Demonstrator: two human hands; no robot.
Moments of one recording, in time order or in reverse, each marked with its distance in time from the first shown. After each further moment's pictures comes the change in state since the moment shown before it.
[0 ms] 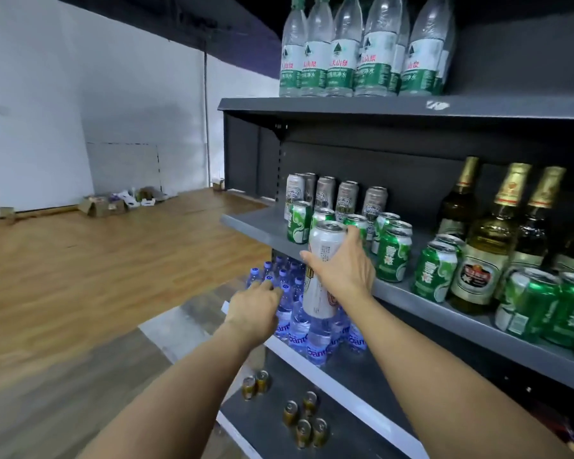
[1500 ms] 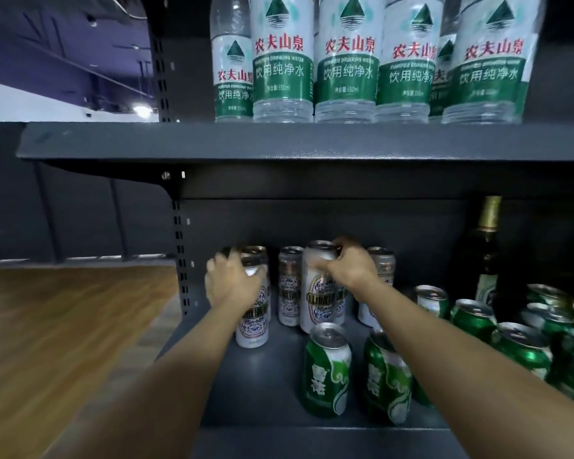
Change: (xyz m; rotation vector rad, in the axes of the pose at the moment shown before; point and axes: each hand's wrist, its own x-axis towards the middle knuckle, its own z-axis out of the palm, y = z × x) left_hand 0.516 -0.129 0.014 -0.749 0.224 0.141; right_hand 0.358 -0.016 0.149 -0.120 0.208 0.497
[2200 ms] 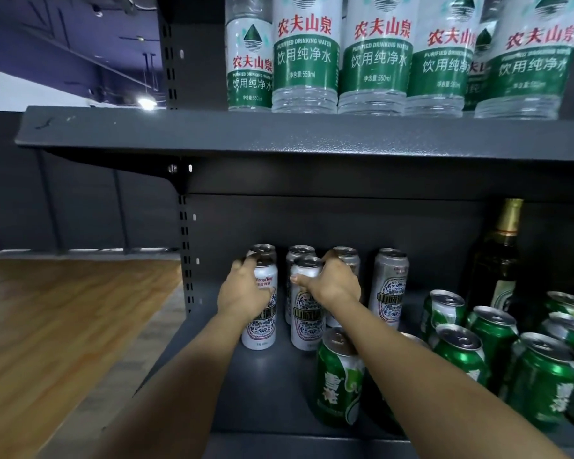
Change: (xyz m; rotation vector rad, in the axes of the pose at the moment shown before) left_hand 0.007 -0.019 0.018 -0.076 -0.176 0.076; right_hand 0.003 -0.010 0.058 -0.178 0.043 0.042
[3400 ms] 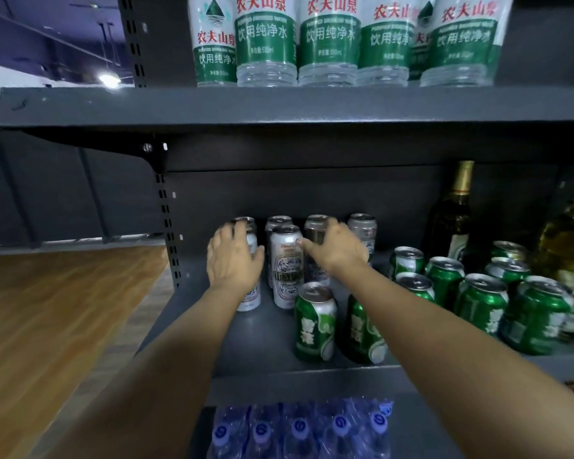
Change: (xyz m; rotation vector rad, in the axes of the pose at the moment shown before) left_hand -0.035 0.021 -0.008 0.179 0.177 0.193; right_hand -0.036 0.023 -0.048 -0.197 0.050 -0.053
